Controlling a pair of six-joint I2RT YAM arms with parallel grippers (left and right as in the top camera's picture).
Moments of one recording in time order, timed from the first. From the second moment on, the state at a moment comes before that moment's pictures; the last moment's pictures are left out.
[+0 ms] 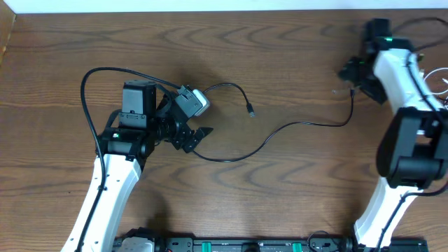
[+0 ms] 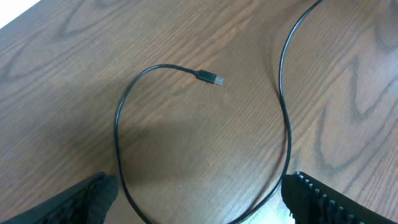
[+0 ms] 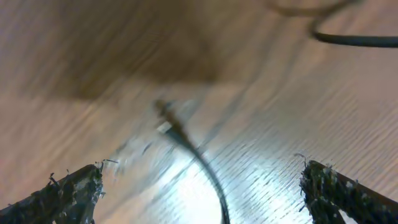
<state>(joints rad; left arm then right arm) -0.14 1.23 0.95 -0.63 0.54 0.61 -0.03 2.10 1.69 -0.97 0.27 0.61</state>
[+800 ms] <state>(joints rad) -0.14 1.32 0.95 -0.66 0.54 0.61 0.36 2.03 1.69 -1.11 -0.06 -0.42</state>
